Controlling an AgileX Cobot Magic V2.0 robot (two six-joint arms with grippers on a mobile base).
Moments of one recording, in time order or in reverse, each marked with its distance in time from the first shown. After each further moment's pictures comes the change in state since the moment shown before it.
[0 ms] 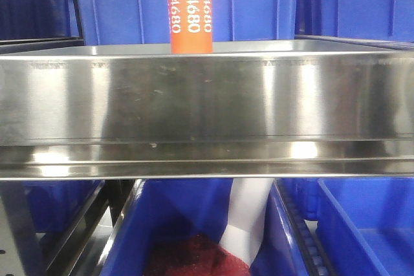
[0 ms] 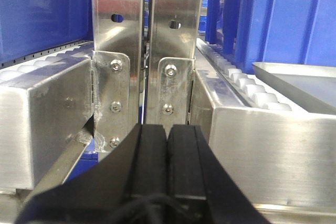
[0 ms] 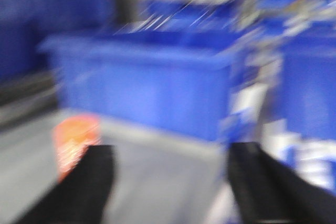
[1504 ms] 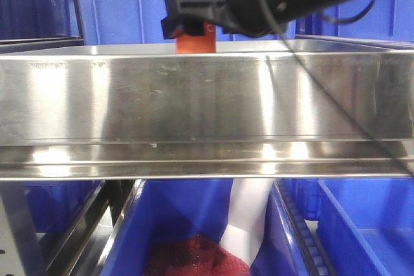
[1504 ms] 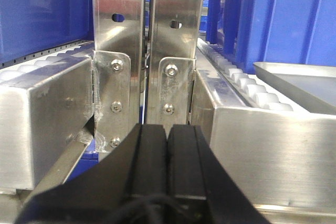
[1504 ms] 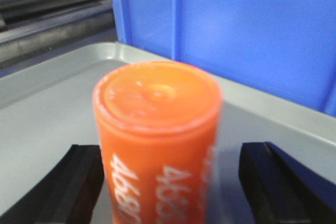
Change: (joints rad) left arm 0.000 0.000 0.000 0.000 0.000 0.000; right arm 0.155 0.871 -0.226 0.033 -0.510 0.000
